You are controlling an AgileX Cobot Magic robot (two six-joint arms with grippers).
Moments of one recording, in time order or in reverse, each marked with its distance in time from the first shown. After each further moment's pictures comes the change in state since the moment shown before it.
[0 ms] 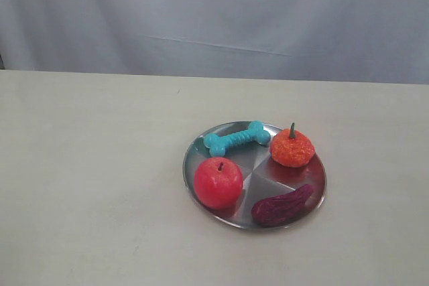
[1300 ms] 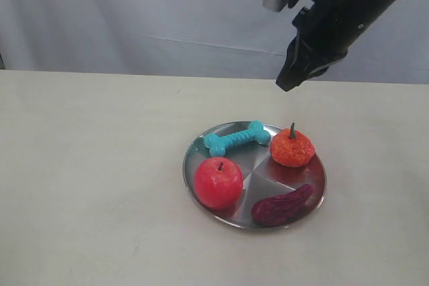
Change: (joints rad) left arm 0.000 0.000 0.000 0.000 0.000 0.000; right arm -0.165 0.668 -0.412 0.410 0.492 -0.944
